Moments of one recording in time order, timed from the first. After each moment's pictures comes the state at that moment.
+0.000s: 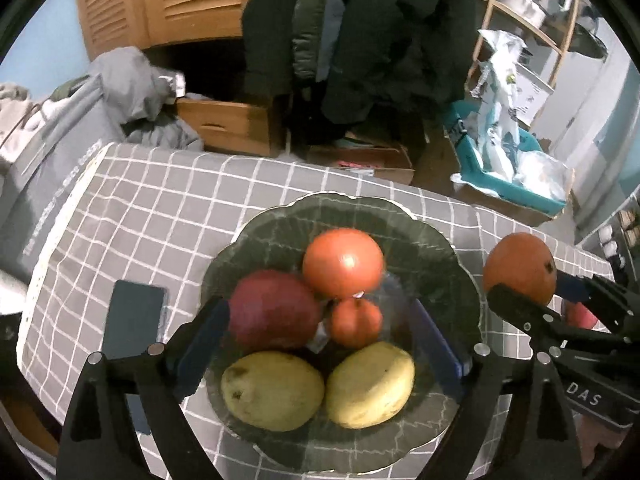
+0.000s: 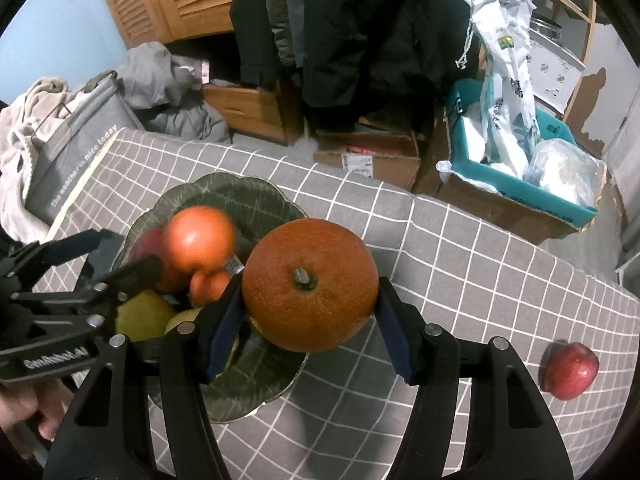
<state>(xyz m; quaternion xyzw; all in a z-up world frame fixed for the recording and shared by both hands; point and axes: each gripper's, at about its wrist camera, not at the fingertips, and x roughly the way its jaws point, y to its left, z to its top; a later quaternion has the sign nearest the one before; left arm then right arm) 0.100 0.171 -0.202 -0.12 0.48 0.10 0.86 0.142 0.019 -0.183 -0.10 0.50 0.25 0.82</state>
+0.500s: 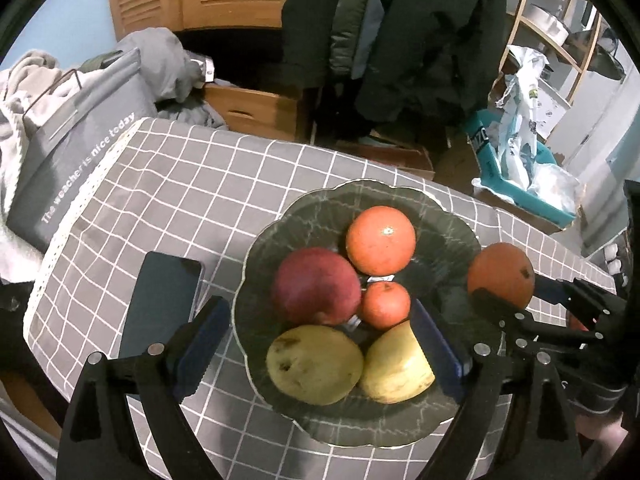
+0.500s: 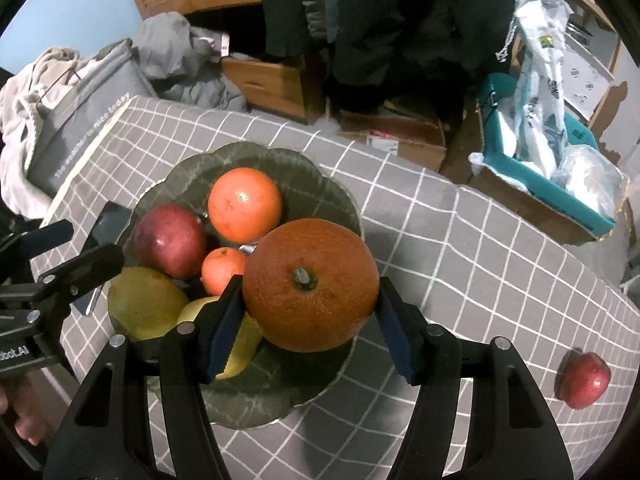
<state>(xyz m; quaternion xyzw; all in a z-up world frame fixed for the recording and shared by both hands) 0.073 0.195 -0.204 -0.14 0.48 0.12 0.85 0.136 0.050 -0.205 -0.13 0.52 0.27 0.80</state>
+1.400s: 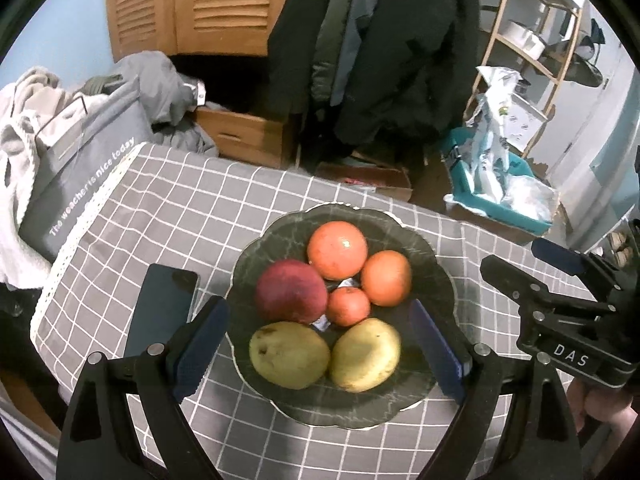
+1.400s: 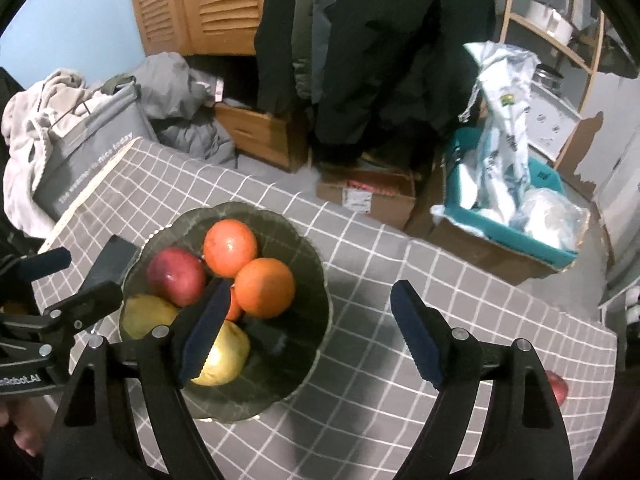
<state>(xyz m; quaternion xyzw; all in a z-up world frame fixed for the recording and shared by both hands) 0.054 0.173 -0.160 -0.14 0.45 0.10 0.88 0.123 0.026 -0.136 -0.14 0.44 0.25 0.85</state>
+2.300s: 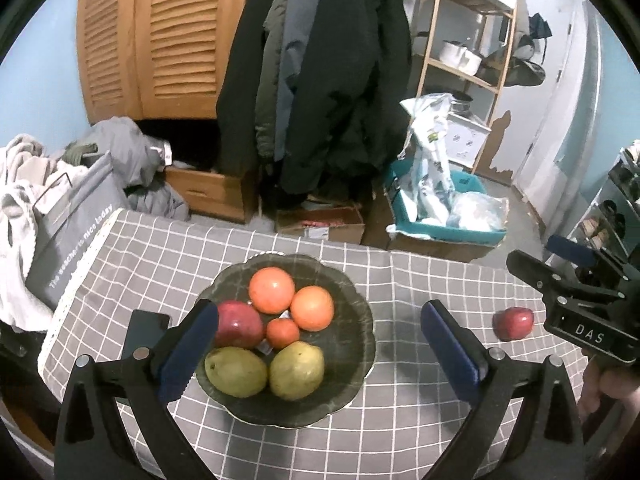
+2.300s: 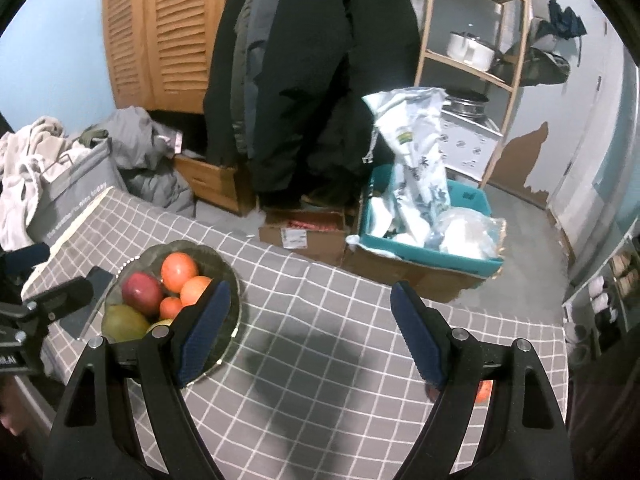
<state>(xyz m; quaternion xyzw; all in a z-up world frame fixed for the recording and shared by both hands) 0.038 0.106 -0.091 -0.10 0.38 0.06 0.92 0.094 -0.078 -0.062 -0.12 0.37 0.19 0.90</state>
